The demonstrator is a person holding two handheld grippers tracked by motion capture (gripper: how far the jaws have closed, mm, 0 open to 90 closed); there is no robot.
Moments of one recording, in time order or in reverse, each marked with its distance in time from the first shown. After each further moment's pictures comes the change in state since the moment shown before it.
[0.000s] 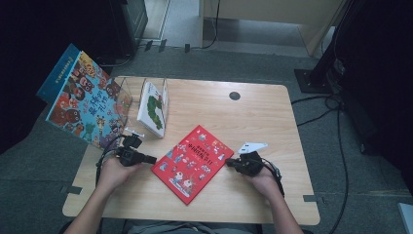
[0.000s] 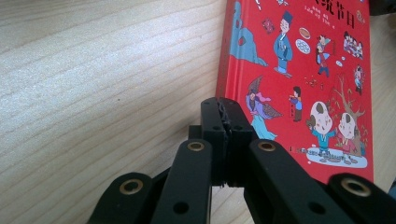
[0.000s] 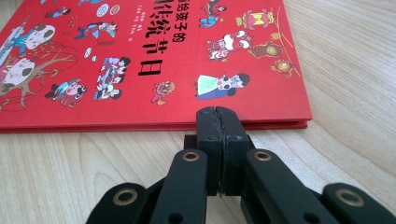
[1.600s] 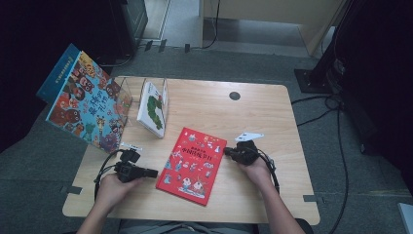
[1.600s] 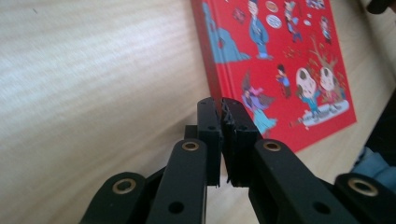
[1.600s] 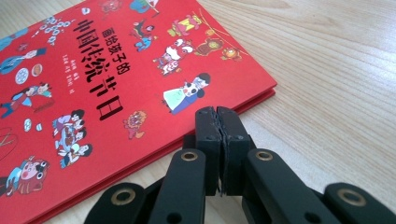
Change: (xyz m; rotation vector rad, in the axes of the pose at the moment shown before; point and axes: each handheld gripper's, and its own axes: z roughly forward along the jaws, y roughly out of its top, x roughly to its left) left arm -0.024 -0.045 -0.002 -0.029 -0.067 -0.023; right arm -0.019 0.022 0.021 -0.028 -0.079 0.102
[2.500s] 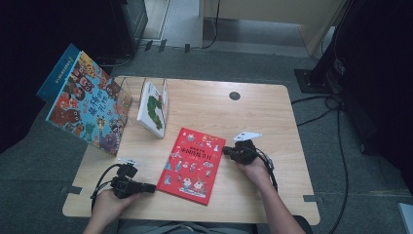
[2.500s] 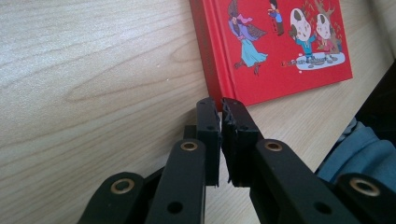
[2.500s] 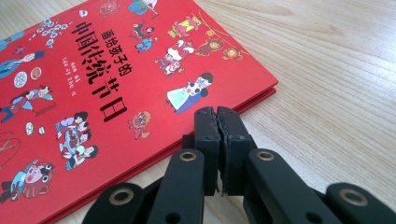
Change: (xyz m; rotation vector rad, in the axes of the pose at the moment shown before) left arm -0.012 -0.036 0.001 0.031 0.001 -0.039; right arm 0.004 0.004 0.001 -0.002 -0.011 -0.015
